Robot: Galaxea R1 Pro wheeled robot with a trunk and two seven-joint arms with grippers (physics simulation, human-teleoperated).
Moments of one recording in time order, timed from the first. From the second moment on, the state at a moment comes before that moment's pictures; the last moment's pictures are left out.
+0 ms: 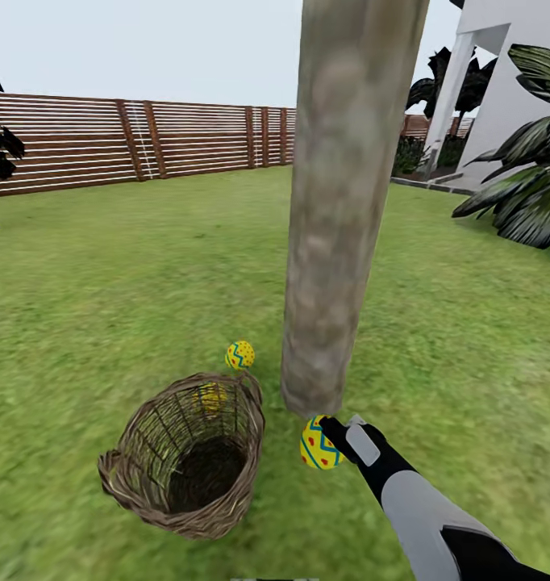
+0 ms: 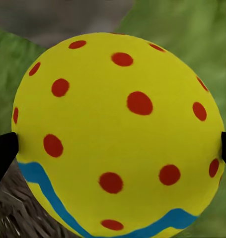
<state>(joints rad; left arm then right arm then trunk) 0.25 0.03 0.75 -1.29 1.00 0.58 0.00 -0.80 0.13 -0.17 -0.35 -0.62 0.27 -0.26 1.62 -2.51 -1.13</state>
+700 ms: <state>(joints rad) 0.25 0.03 0.87 -1.29 1.06 0.71 0.01 -0.80 0.13 -0.17 -0.35 -0.62 0.25 -0.23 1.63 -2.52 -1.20</state>
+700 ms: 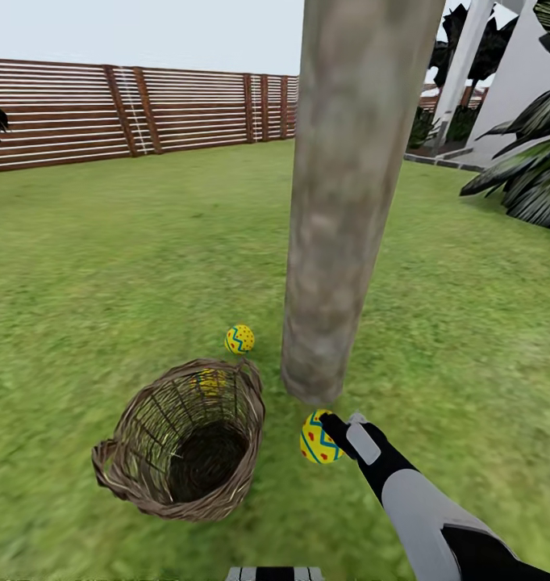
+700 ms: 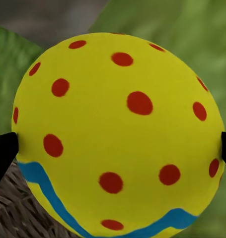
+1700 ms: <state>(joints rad) 0.23 0.07 0.94 -1.48 1.07 0.82 0.01 -0.84 0.13 -0.17 -0.34 -0.62 0.14 -0.16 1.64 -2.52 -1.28</state>
